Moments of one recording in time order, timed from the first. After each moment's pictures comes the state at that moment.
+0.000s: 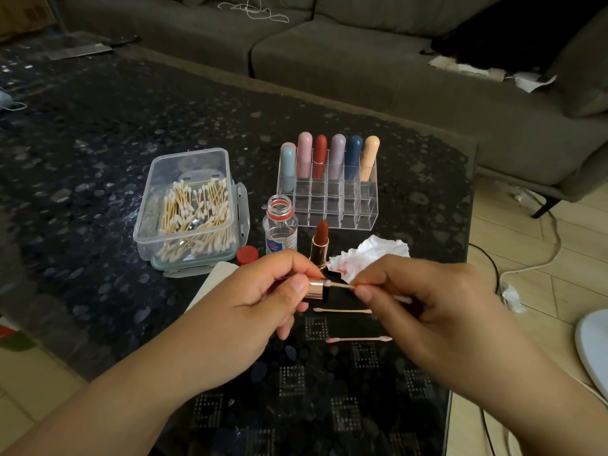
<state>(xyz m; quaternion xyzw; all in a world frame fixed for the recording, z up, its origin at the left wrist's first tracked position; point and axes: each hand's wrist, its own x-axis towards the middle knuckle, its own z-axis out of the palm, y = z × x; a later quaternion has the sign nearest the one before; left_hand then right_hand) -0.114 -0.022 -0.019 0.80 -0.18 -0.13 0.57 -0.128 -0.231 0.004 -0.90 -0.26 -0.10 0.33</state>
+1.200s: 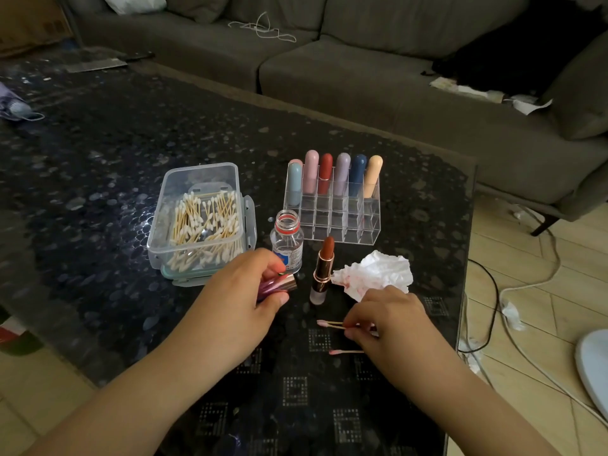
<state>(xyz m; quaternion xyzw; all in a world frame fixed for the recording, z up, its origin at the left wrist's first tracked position) -0.098 -0.015 -0.034 0.93 -0.11 0.06 0.33 -0.111 -0.219 -0.047 -0.97 -0.15 0.04 0.17</state>
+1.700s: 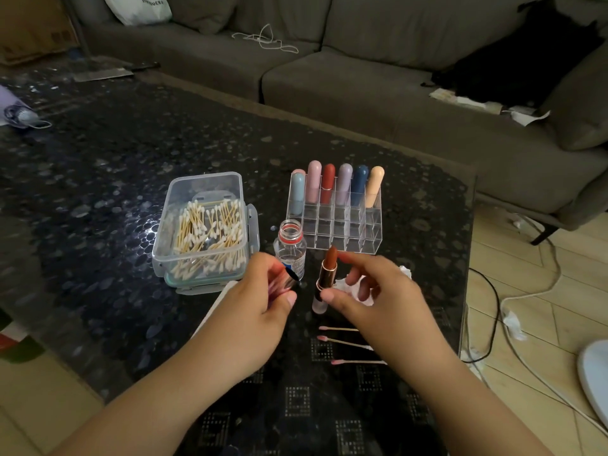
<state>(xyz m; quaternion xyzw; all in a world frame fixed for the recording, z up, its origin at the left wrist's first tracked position) -0.099 -0.021 -0.037 0.89 -0.04 -0.03 0.46 -0.094 -0.199 -0.030 -0.91 -0.05 -0.05 0.42</state>
